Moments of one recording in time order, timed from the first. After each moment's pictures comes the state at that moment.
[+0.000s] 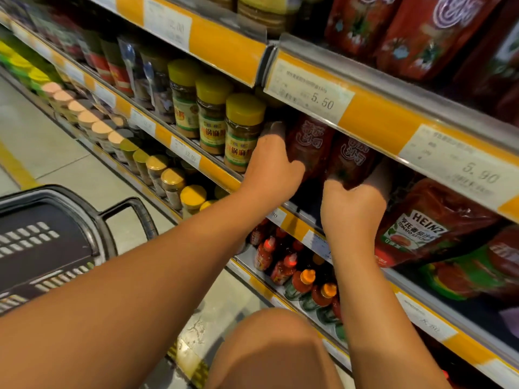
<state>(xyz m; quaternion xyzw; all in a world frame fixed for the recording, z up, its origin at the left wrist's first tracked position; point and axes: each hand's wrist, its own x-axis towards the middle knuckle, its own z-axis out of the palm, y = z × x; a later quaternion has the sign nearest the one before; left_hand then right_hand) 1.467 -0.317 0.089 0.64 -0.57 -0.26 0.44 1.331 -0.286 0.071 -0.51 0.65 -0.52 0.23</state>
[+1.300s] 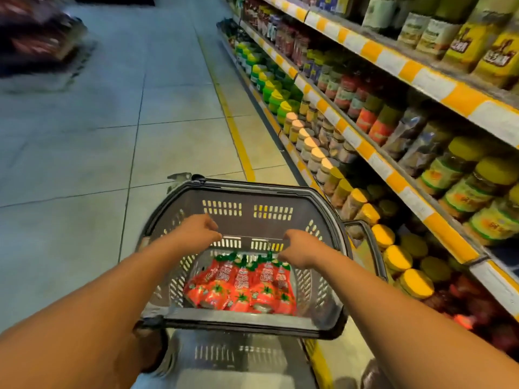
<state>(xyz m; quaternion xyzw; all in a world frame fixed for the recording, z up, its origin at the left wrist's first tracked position) 1.891 0.094 0.021 0.88 -0.25 -0.30 0.27 1.713 -0.109 0.024 -0.88 0.32 0.21 0.27</state>
